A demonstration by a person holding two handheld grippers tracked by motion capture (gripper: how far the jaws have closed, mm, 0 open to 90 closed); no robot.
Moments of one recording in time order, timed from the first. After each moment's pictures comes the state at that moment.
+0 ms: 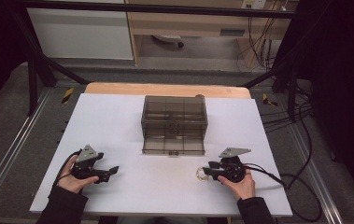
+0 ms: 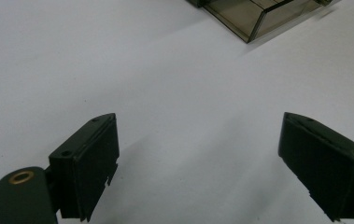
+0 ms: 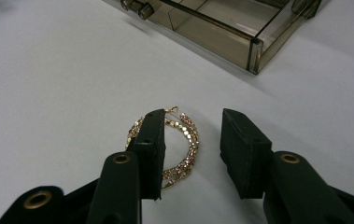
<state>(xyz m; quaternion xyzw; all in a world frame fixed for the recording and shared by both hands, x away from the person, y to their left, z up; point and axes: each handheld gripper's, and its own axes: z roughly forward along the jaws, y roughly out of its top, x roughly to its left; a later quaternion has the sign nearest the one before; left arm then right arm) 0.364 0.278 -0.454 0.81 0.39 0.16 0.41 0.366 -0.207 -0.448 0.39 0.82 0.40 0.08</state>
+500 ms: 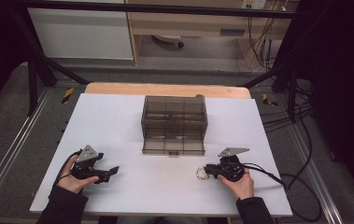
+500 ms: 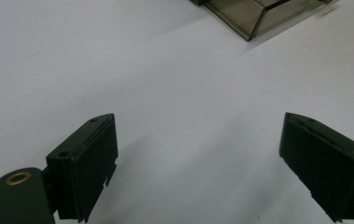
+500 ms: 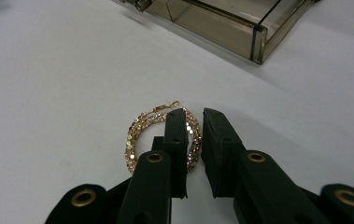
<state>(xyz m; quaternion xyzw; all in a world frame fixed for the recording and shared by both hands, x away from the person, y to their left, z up) 0.364 0.277 -0.454 0.81 0.39 0.16 0.40 0.368 -0.205 -0.451 0.41 0.82 0.39 0.06</state>
